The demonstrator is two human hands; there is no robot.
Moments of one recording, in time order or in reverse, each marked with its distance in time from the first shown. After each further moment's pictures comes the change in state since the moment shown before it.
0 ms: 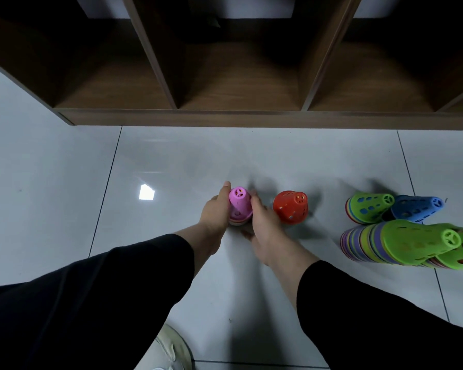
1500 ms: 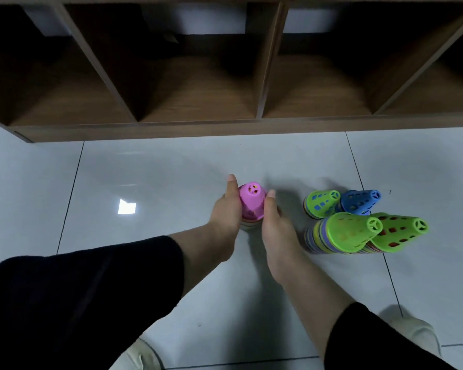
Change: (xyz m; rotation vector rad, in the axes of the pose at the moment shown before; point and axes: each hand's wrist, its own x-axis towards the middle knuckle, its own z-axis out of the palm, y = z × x) left_hand -0.067 0.038 0.089 -0.091 -0.068 0.034; right_hand -0.059 -0.033 -0.094 -0.131 0.249 -0.265
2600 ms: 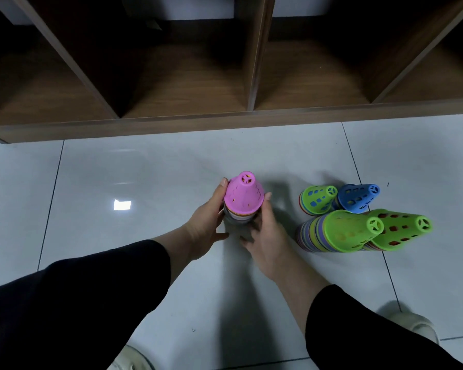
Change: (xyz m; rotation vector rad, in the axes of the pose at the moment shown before) left_hand 0.043 -0.021 -0.029 0.030 -0.338 -0.110; right_hand 0.030 0.028 0.002 0.511 -0.385 0.239
